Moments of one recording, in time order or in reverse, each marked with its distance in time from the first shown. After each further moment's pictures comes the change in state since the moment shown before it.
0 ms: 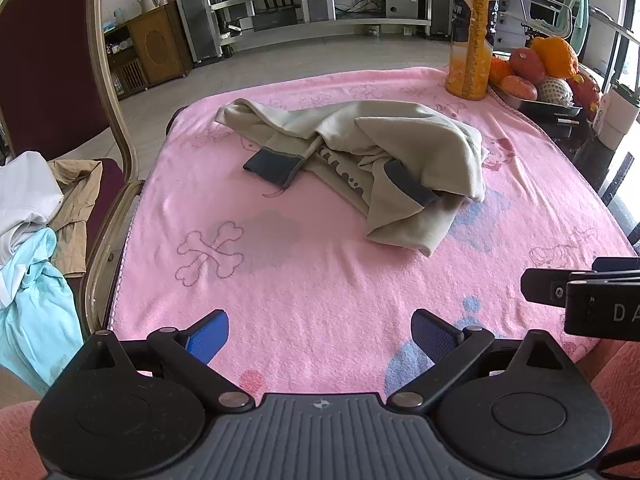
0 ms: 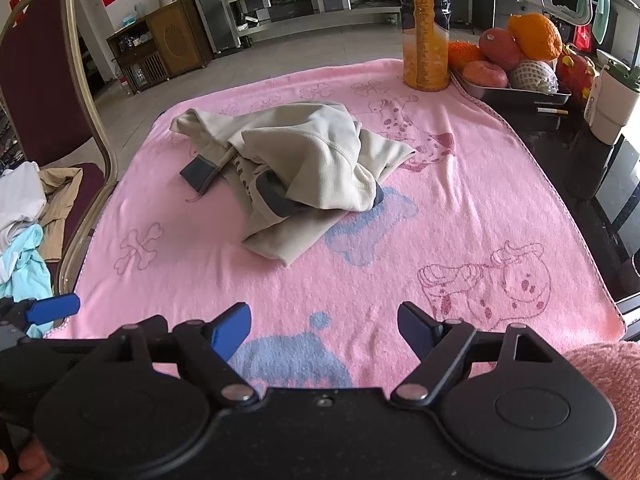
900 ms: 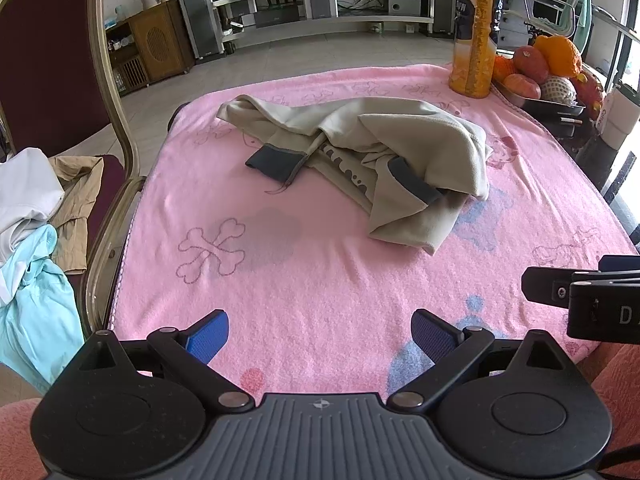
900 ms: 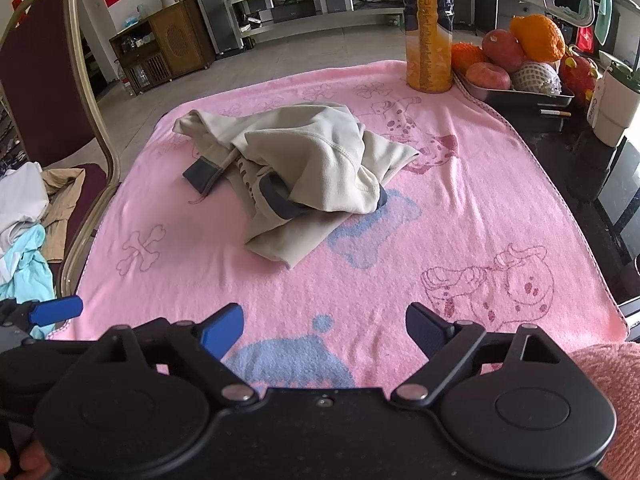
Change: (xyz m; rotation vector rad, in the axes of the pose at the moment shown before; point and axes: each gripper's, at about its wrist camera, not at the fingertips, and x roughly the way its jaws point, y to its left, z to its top) left arm 0.002 0.003 0.001 -0.006 0.012 0.002; right arm 0.001 0.001 0.001 -0.003 -0.003 0.005
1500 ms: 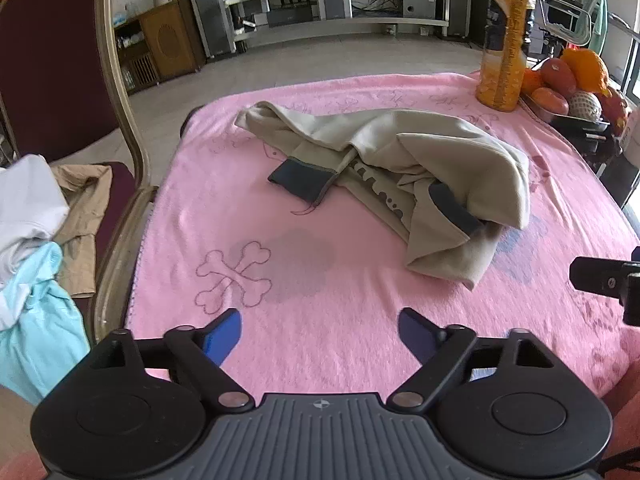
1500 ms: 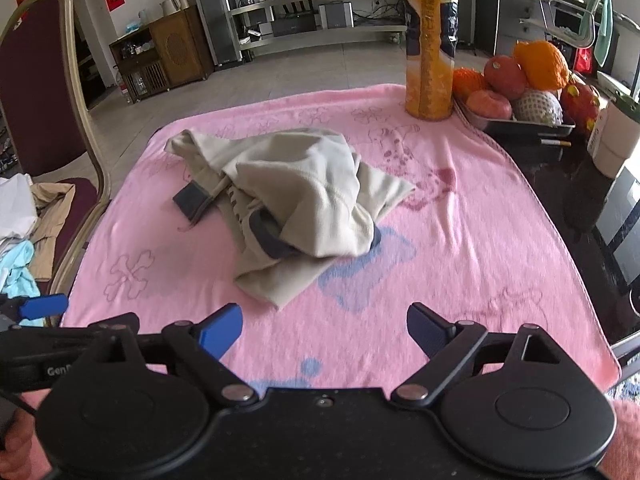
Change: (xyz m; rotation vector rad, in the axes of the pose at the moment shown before) left arm 0.028 0.028 0.030 -0.025 0.006 0.015; right arm 0.012 0.000 0.031 -0.033 -0.049 -0.030
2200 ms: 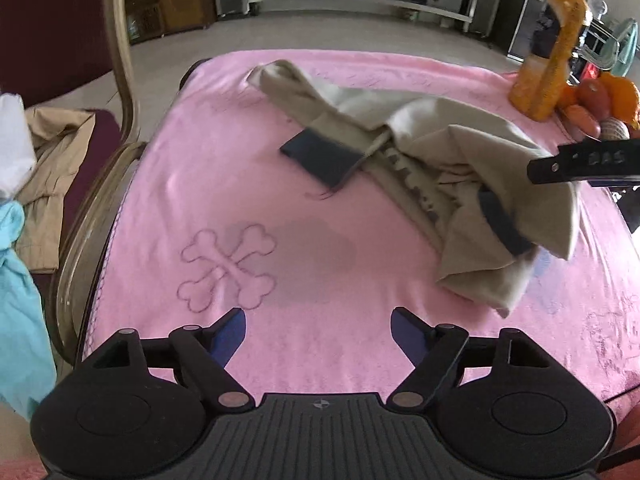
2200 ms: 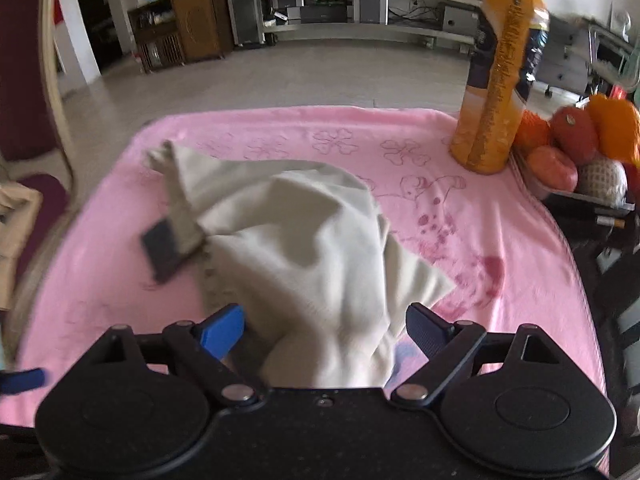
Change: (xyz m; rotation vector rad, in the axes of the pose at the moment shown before) left arm 0.054 0.037 0.011 -0.128 0.083 -0.067; right arm 0.110 0.012 0.097 -0.162 0.040 -0.013
